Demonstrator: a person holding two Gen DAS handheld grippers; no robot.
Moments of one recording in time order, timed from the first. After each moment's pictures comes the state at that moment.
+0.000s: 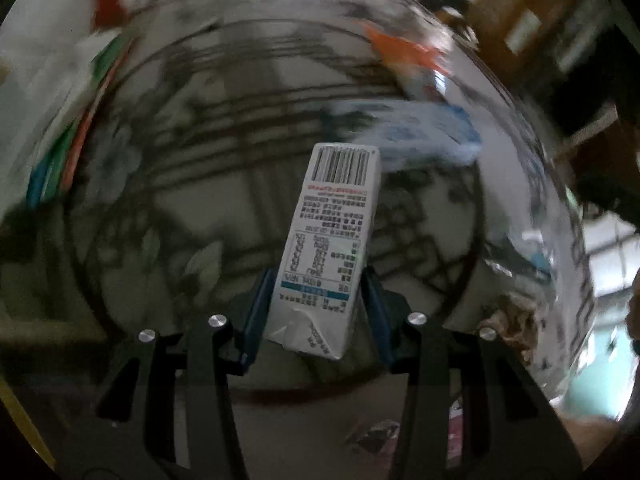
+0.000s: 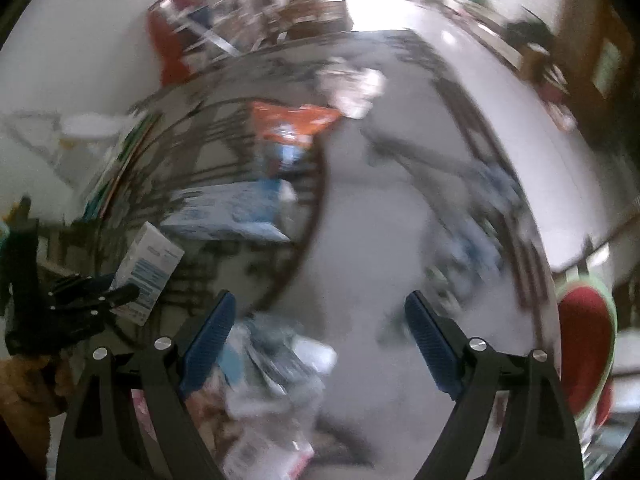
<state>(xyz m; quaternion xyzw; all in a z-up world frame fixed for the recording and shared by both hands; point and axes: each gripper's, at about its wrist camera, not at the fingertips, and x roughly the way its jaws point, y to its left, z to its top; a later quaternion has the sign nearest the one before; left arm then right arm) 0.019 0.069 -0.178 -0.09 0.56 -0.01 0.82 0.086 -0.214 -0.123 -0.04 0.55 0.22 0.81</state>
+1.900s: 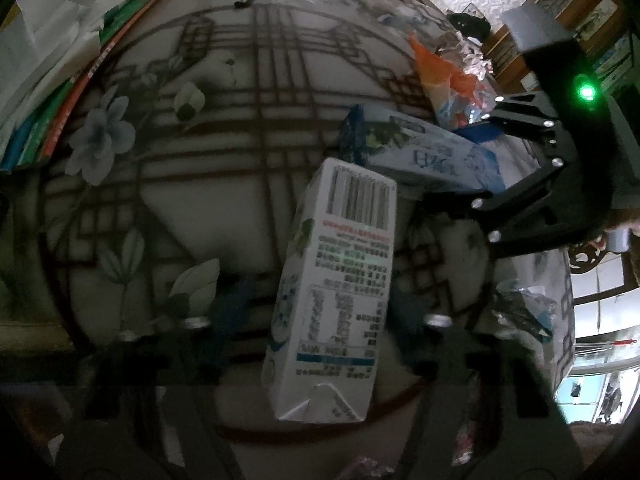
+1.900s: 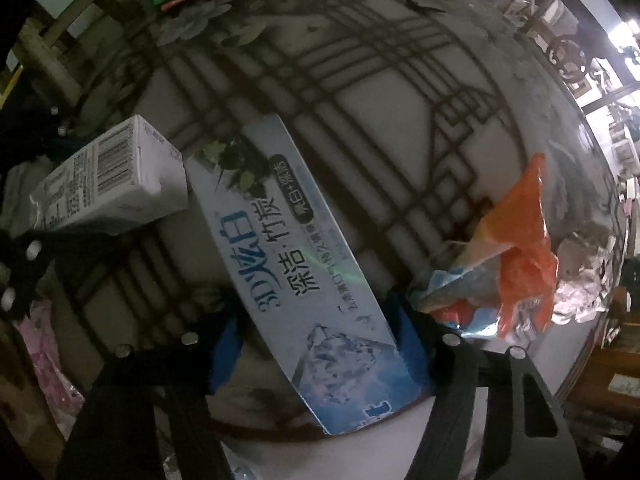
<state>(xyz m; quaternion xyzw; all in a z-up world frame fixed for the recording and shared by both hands) 0.043 0.081 -0.205 -0.16 0.56 0.00 0.81 0.146 -0.030 -0.224 -0.41 0.52 0.44 0.61</state>
